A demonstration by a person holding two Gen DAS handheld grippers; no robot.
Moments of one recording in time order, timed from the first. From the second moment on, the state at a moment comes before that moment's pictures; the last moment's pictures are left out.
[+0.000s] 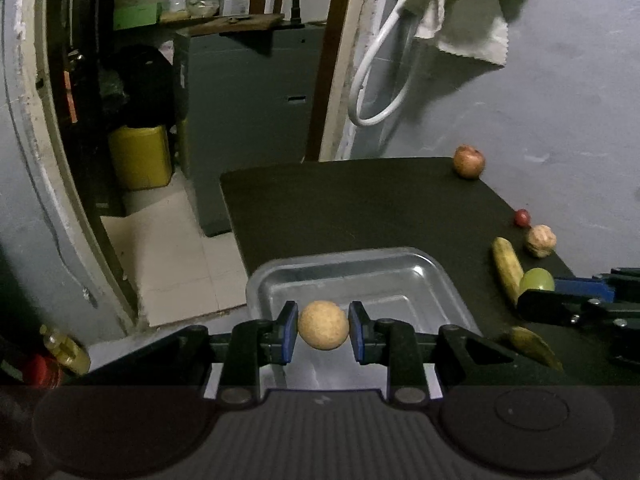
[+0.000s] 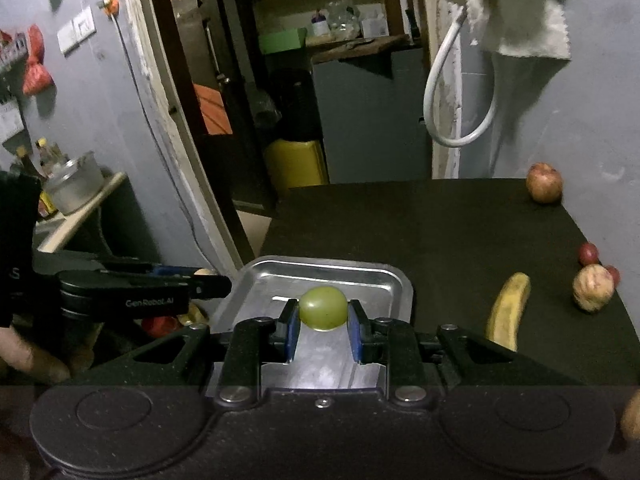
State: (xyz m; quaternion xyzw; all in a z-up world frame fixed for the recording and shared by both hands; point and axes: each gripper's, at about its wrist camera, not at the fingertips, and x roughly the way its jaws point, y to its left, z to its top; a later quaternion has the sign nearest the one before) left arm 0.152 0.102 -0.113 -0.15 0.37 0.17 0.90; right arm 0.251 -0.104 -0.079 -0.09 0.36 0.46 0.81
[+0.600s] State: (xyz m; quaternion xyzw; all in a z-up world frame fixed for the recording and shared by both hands) left arm 0.214 0.122 -0.176 -0.10 0.38 0.16 0.91; right arm 0.308 -0.027 -0.170 -0.17 0.39 0.43 0.80
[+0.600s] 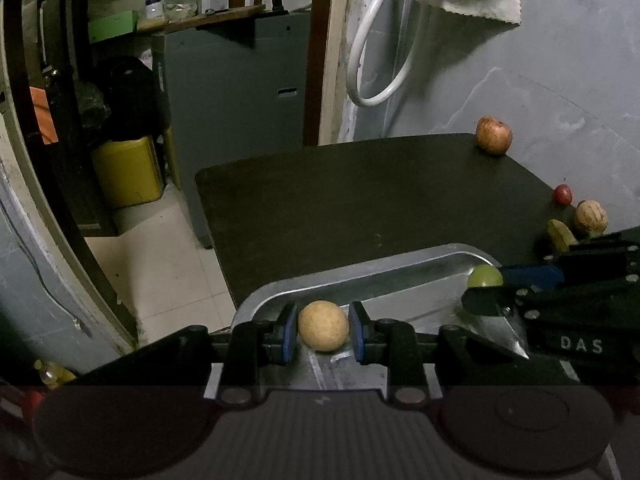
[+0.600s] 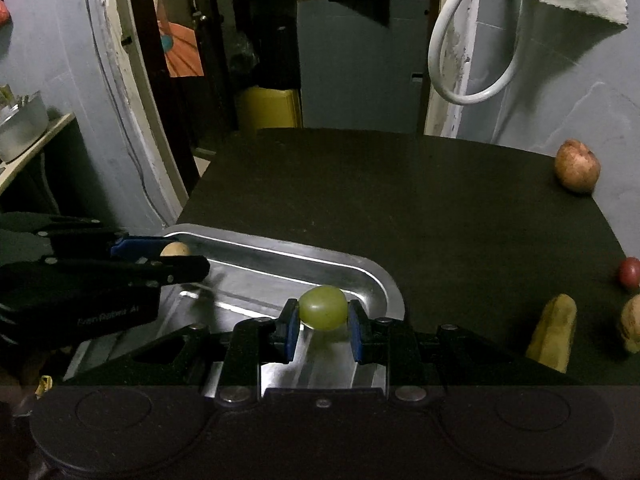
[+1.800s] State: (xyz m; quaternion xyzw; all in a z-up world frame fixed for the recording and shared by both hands) left arm 0.194 0.126 -0.130 -0.15 0.34 0.09 0.92; right arm 0.269 -0.094 -0.082 -0.04 0.39 0.36 0.85
